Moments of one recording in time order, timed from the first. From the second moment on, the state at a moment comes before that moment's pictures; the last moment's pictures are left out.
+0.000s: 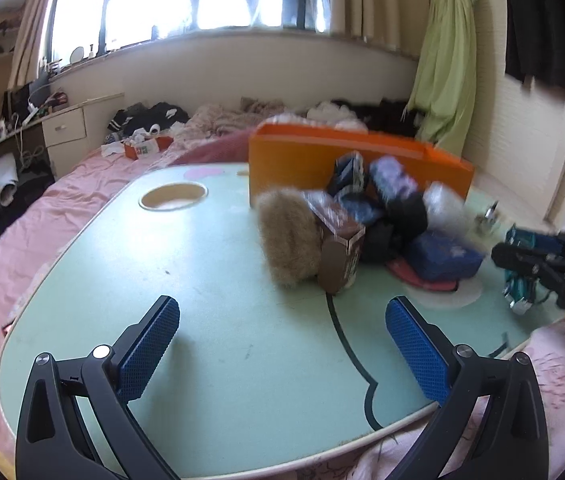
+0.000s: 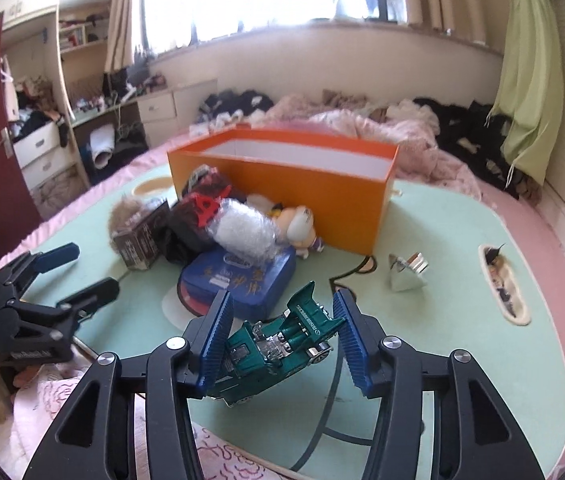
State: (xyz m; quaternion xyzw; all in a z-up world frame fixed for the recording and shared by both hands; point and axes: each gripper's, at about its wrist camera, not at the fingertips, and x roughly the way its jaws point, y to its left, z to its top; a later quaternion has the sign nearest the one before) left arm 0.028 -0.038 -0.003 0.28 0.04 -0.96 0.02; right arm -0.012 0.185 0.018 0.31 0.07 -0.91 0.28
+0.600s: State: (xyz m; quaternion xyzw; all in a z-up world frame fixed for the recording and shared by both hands) left arm -0.019 -0.082 0.038 0.32 0.12 -0.94 0.05; right arm -0.009 0.190 0.016 0.31 0.05 -0.91 0.29
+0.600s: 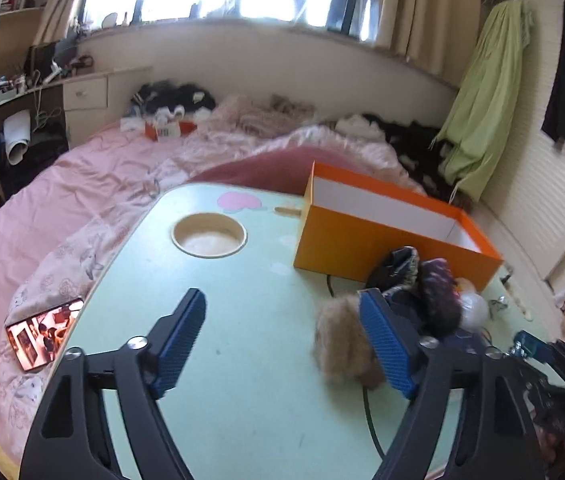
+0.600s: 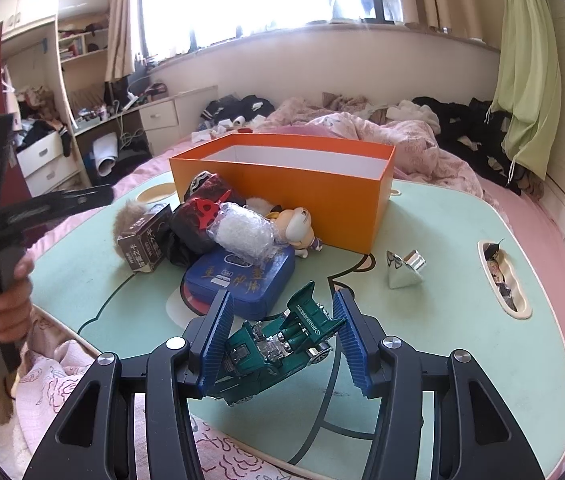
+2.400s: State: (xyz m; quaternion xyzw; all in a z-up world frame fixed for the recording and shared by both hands) left arm -0.063 -0.104 0.066 0.35 0.10 -0.93 -0.03; right arm -0.143 0.174 0.086 0.32 -0.06 -0.90 0.29
